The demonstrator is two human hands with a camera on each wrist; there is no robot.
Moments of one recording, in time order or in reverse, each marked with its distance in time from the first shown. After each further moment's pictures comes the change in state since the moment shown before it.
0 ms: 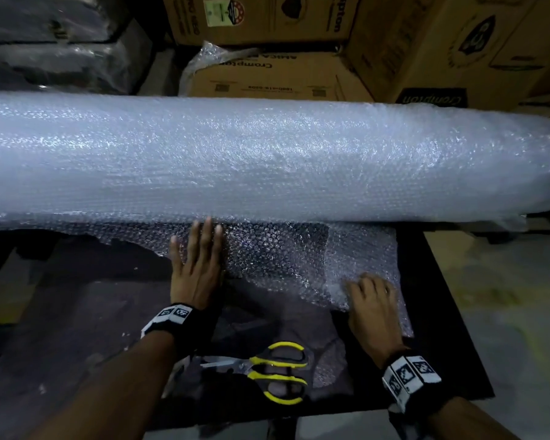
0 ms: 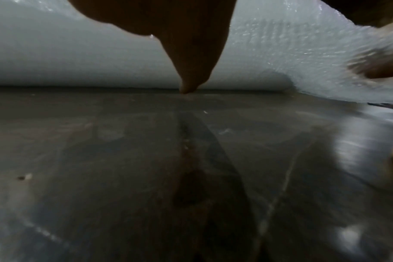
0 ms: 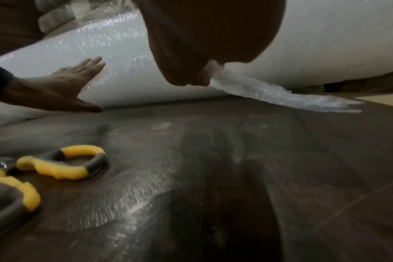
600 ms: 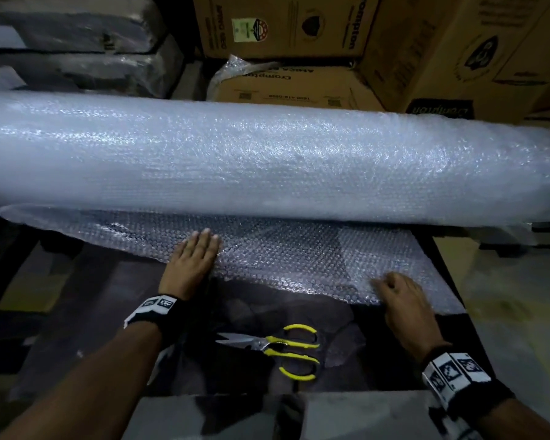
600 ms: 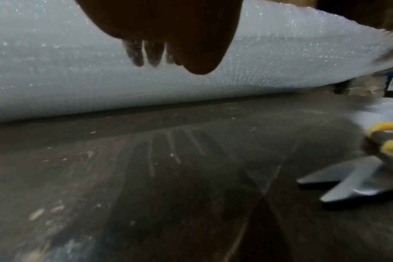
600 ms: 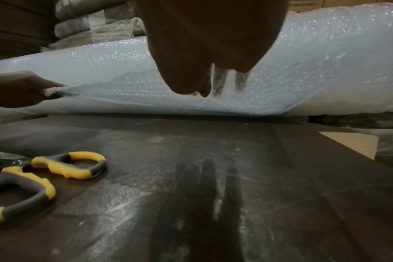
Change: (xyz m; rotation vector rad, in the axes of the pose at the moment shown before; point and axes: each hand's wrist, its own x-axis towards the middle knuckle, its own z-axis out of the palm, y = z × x) left_hand -0.034 -0.065 -0.016 -0.146 -0.144 0.163; right_hand -0.021 0.027 -0.037 0.077 -0.045 -0.077
